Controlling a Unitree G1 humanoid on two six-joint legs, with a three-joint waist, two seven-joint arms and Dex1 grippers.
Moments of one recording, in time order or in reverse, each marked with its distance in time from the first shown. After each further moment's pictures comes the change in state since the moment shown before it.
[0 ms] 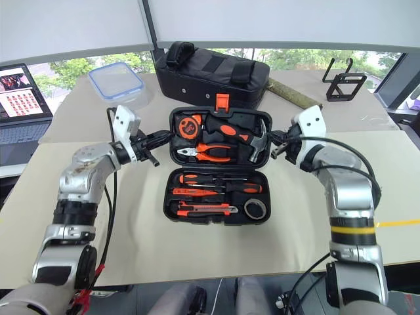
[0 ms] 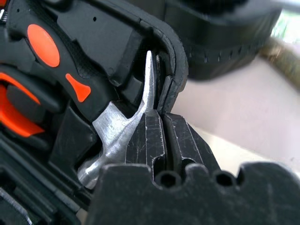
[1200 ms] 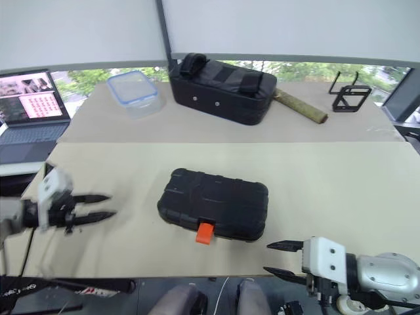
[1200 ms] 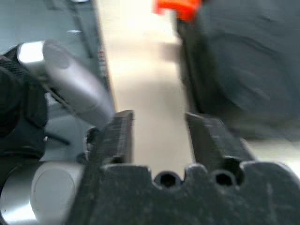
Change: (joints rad) left arm 0.393 0.472 0.076 -0.218 -0.102 0.053 -0.276; right arm 0.952 -0.376 -0.044 -0.582 0.137 -0.441 0.417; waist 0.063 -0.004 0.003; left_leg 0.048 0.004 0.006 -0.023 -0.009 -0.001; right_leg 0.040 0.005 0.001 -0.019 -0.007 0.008
